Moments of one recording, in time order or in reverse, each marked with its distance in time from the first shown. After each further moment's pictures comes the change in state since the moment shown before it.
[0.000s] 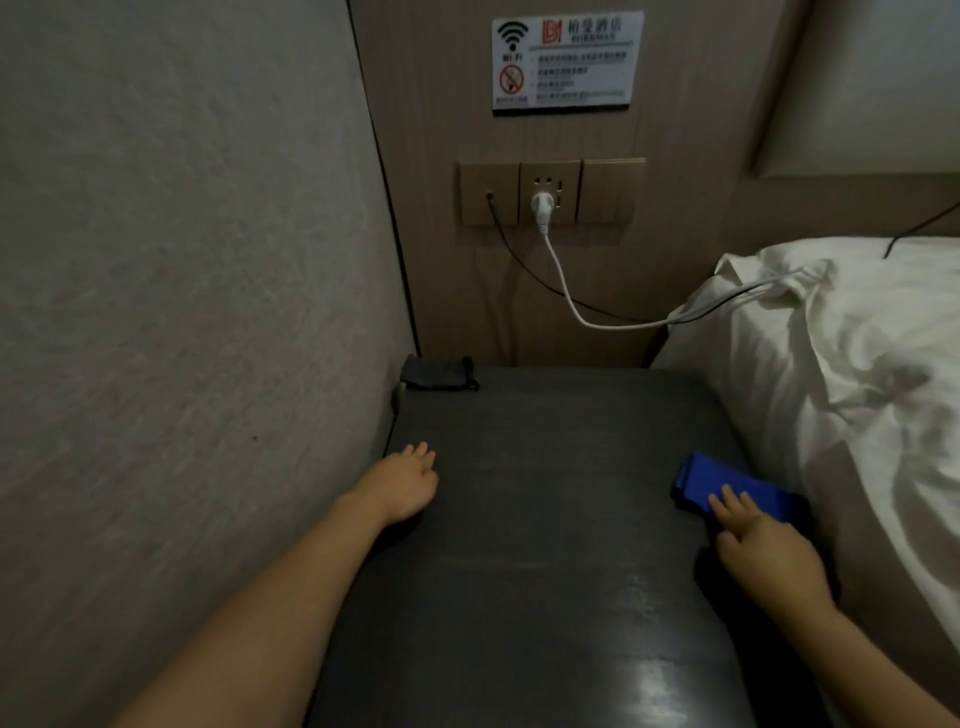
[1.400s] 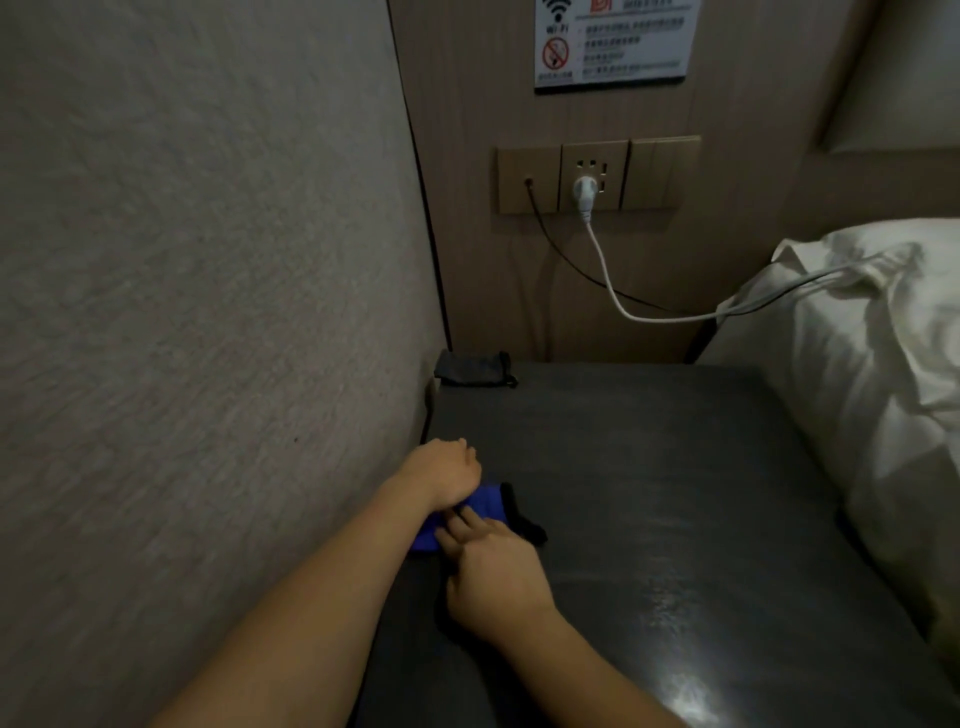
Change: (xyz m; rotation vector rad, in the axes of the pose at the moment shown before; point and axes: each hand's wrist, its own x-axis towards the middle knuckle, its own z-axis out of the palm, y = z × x) left_hand 0.014 -0.001 -0.007 -0.088 0.049 -0.083; right_hand -0.051 -0.243 0.079 0.117 0.008 -0.755
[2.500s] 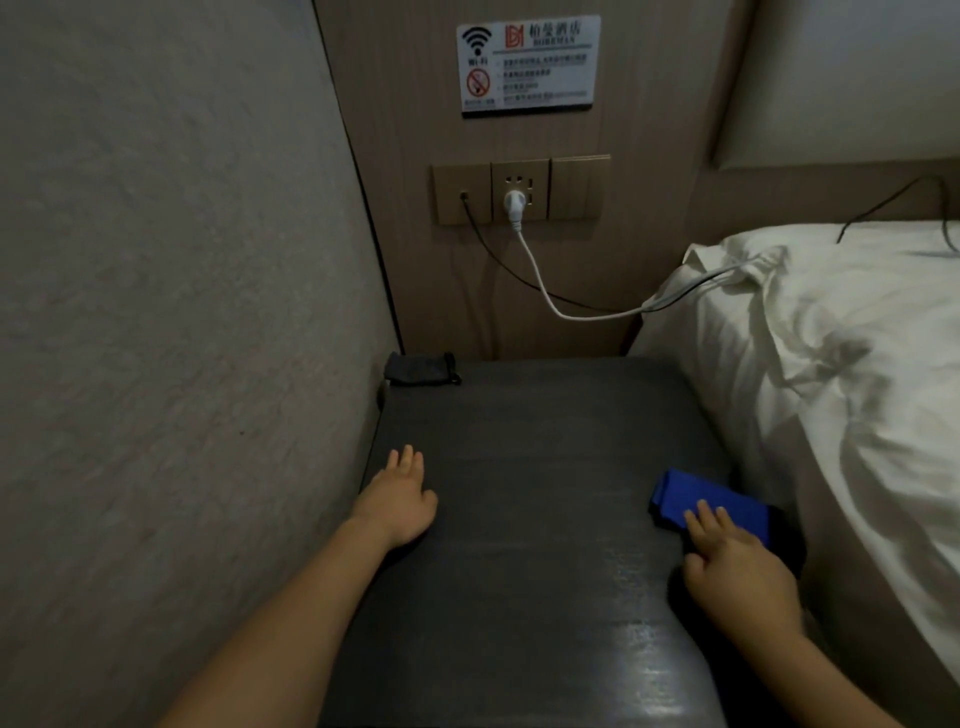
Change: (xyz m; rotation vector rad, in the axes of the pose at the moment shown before) left_hand -0.036 0.008 0.033 0.114 -0.017 0.044; right_hand -0.158 0.169 -0.092 -0.245 0.041 0.732
